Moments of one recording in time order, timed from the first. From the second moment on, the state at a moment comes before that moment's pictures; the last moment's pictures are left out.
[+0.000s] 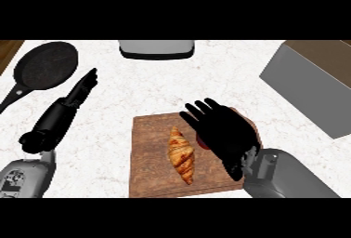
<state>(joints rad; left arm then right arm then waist) -0.21 0.33 -0.05 -1.55 -0.05 -0.16 -0.07 -0.56 -0.30 0.61 -1.74 0.81 0.75 0.42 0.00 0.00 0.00</state>
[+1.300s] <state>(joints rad) -0.22 0.27 0.02 -1.56 -0.11 -0.23 -0.05 -0.53 -0.24 0.56 -1.43 1.13 0.47 0.02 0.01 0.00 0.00</state>
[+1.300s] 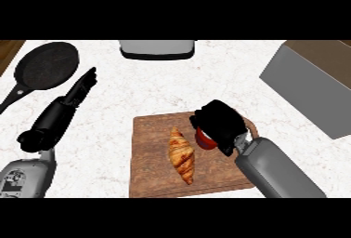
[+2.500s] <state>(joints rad) -0.20 0.25 0.04 -1.54 -0.14 -0.24 -0.08 -0.74 -0.05 0.22 -1.32 1.16 0.21 0.15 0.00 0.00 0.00</state>
